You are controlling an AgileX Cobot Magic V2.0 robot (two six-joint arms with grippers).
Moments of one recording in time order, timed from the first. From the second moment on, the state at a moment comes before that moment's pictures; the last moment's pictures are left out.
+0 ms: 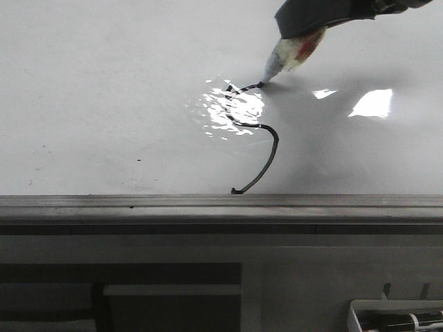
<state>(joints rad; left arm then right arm) -0.46 0.20 -0.34 -0.86 0.31 0.85 0.55 1.16 -0.78 0.23 0.13 -0.35</state>
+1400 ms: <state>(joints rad) -0.58 1.02 -0.80 -1.00 0.88 1.31 1.00 1.02 -0.87 0.18 0.53 -0.51</state>
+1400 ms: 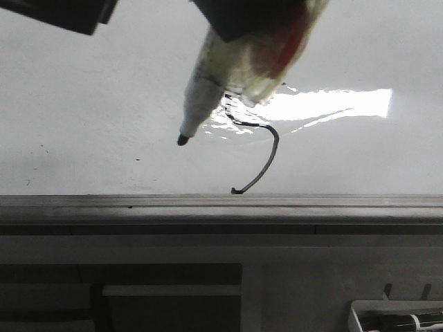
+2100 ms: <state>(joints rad) -0.69 1.10 -0.81 -1.02 0.79 1.32 1.02 1.03 -0.87 0.18 0.45 -0.51</state>
